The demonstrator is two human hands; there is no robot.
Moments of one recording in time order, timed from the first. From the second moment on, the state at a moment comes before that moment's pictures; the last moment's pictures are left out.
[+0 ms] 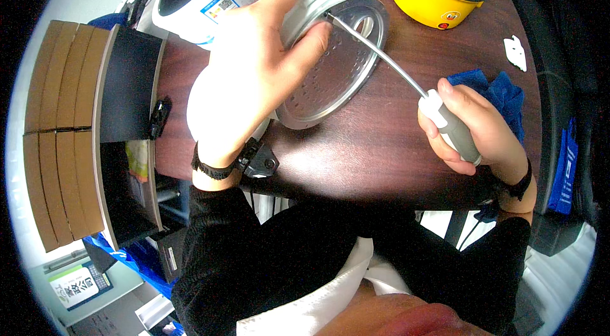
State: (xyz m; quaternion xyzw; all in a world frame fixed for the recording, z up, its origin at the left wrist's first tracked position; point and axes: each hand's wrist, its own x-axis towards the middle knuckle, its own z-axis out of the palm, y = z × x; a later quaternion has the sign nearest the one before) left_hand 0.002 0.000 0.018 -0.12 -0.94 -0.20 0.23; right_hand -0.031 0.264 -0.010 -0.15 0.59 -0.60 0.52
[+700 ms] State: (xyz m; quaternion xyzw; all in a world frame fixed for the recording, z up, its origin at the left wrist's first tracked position) left_hand 0.004 0.005 0.012 -0.10 -0.94 -0.17 0.27; right_hand -0.024 0.259 -0.020 -0.16 0.55 -0.62 0.53
